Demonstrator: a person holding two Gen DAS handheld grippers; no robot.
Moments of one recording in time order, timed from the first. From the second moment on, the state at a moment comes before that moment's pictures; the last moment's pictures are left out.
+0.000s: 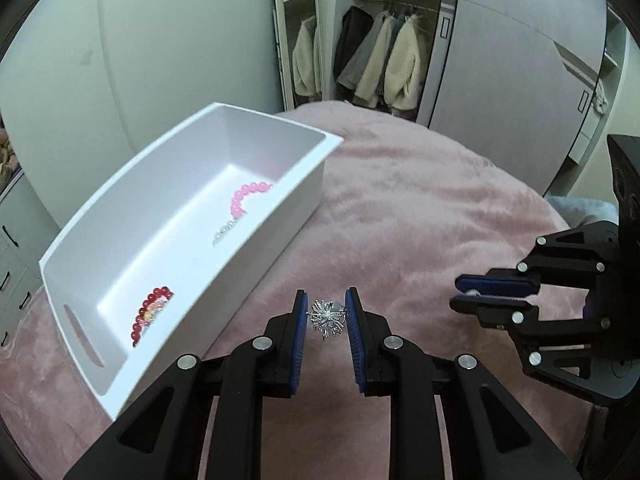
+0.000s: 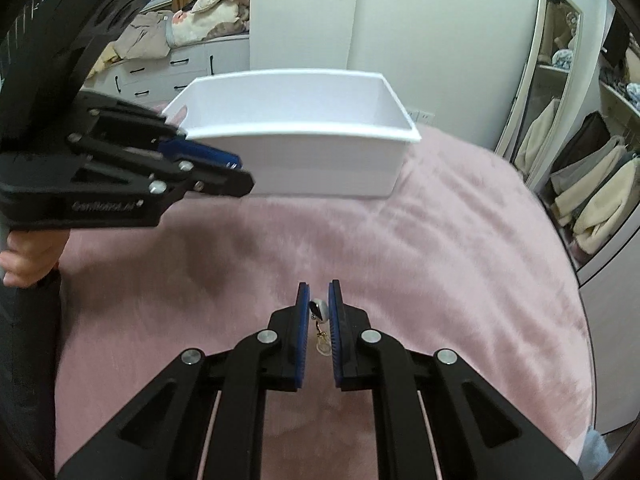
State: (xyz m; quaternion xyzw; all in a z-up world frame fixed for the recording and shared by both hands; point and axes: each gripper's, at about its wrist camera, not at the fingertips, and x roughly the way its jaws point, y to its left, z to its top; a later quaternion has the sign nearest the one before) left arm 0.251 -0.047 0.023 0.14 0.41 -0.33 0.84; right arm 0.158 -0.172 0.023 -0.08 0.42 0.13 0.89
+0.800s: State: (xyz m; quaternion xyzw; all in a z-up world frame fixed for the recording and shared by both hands) left arm 0.306 0.037 0.046 -0.02 0.41 -0.23 0.88; right arm 0.253 -0.157 0.073 0.03 0.32 0.10 0.94
